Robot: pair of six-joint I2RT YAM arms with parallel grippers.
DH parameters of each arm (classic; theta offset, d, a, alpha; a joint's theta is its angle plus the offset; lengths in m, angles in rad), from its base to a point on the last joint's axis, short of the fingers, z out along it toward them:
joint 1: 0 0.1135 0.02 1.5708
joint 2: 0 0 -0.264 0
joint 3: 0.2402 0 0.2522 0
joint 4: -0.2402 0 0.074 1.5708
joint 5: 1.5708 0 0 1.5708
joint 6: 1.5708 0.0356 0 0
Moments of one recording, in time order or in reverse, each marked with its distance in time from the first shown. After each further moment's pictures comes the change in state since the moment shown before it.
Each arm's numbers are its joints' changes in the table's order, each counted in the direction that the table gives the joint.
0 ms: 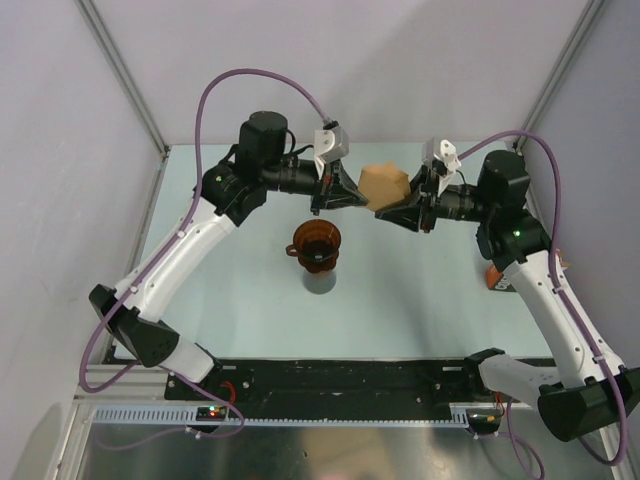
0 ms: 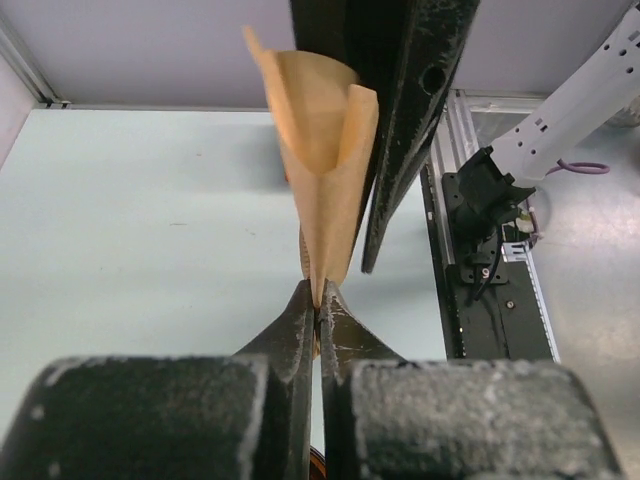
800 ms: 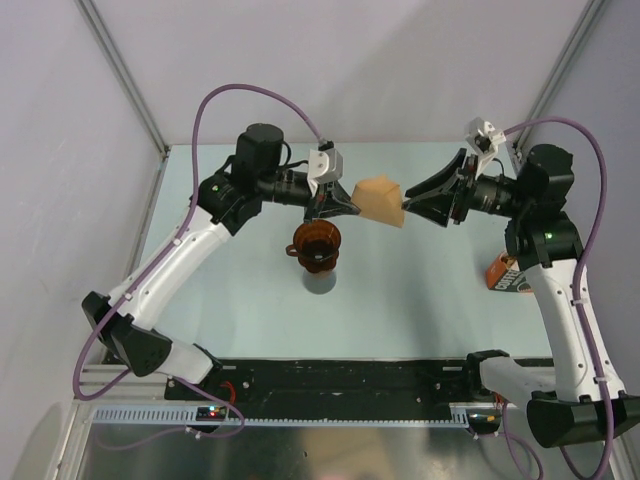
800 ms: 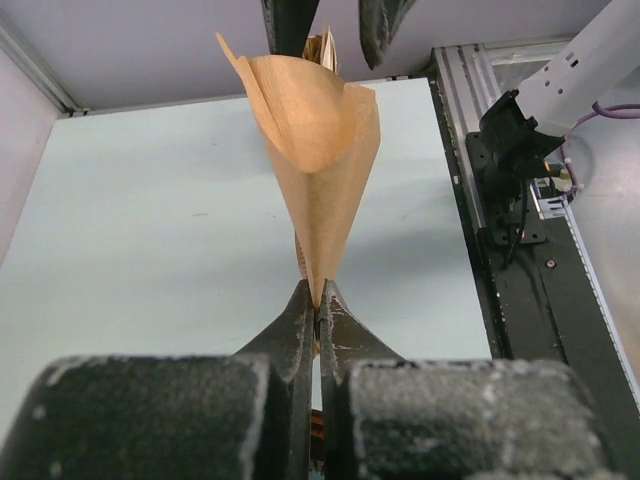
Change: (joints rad) left arm 0.011 0.063 -0.119 0.003 0.008 0.170; right arm -0.191 0.047 0.078 -0.119 -0.084 0.190
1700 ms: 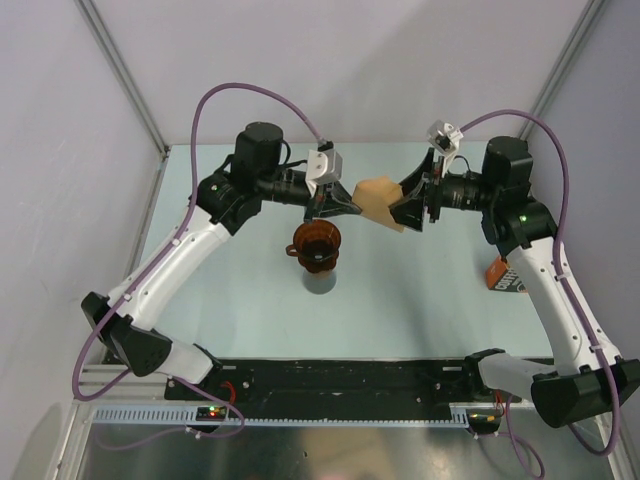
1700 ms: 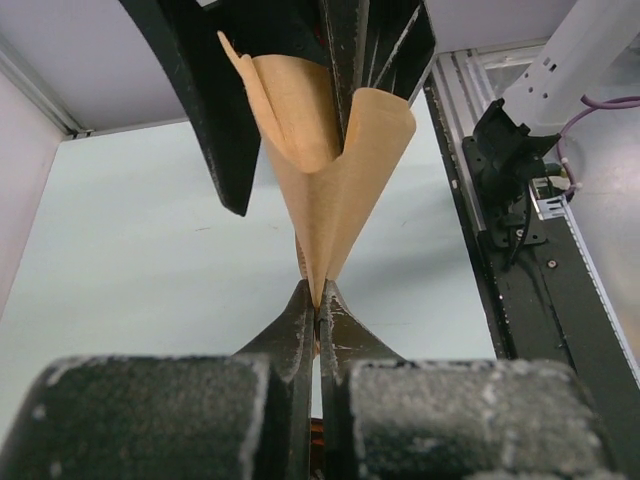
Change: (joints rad) left arm -0.008 0.002 0.013 0.002 0.023 0.035; right arm 0.126 -0.110 0.039 -0.071 0.111 -0.005
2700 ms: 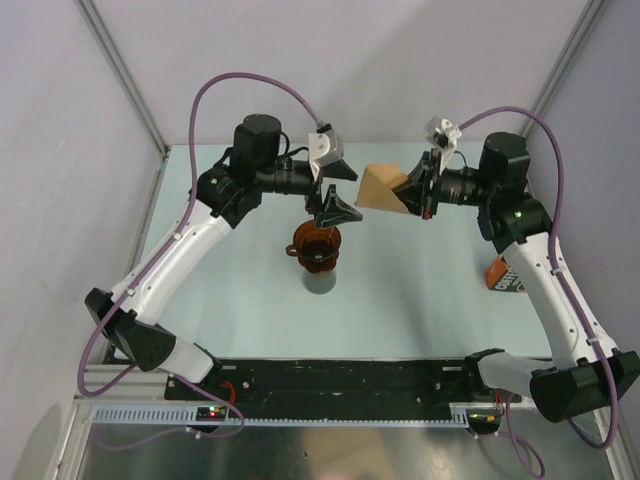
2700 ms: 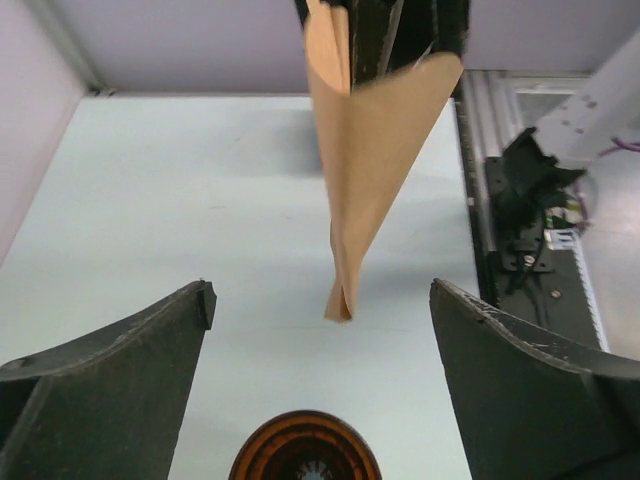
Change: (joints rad) left arm 0.021 -0.040 0.058 0.002 -0.039 -0.135; right arm 0.024 -0.018 0.005 0.052 -0.062 -0.126
